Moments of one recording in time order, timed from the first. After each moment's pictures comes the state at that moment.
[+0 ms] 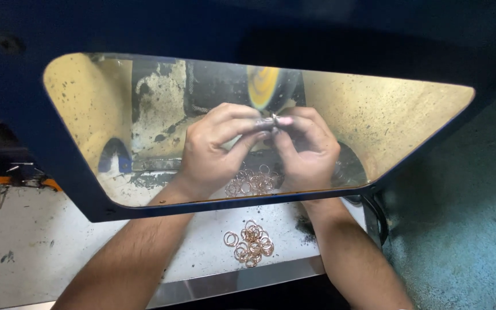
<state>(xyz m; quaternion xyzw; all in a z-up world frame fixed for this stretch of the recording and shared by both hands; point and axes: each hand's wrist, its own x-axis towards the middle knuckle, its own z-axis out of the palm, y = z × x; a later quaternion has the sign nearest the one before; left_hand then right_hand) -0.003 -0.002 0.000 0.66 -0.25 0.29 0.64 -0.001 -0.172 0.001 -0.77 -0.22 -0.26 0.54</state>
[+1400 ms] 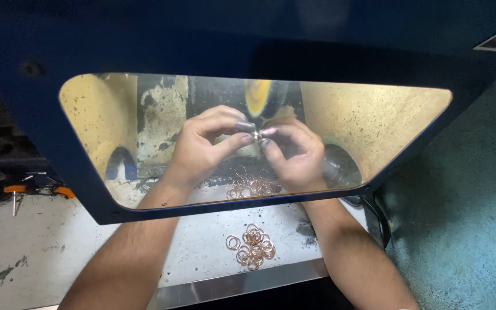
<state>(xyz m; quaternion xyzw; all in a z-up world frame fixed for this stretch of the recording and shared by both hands) 0.011 0.016 -0.018 0.61 -0.22 0.10 0.75 0.004 -0.176 -0.001 -0.77 -0.24 -0.18 0.56</state>
